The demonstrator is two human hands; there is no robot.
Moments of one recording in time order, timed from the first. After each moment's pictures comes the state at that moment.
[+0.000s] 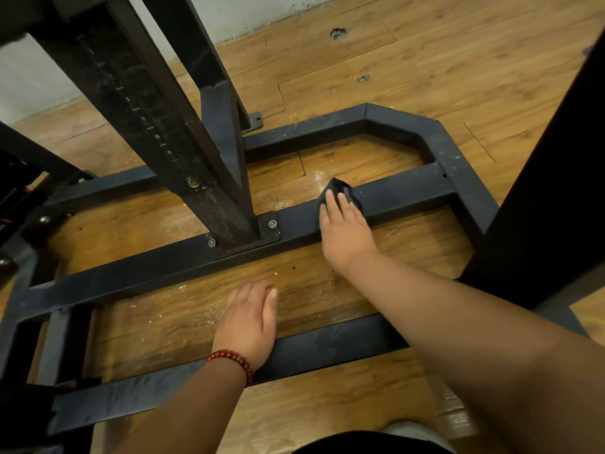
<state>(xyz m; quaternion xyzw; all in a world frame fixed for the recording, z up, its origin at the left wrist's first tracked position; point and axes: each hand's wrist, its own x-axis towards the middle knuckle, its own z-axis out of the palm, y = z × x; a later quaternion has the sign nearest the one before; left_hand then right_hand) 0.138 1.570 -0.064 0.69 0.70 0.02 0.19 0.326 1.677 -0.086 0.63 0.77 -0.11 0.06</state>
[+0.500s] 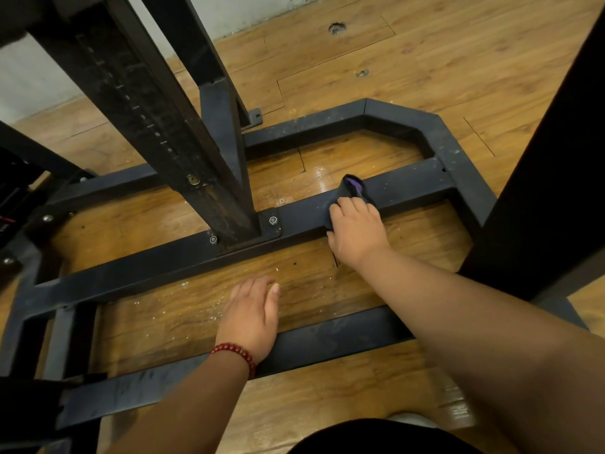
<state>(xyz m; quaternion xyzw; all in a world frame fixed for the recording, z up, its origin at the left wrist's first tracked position) 0.140 1.570 -0.061 0.68 0.70 0.02 0.21 0.342 1.676 -0.089 0.64 0.76 -0.10 0.00</state>
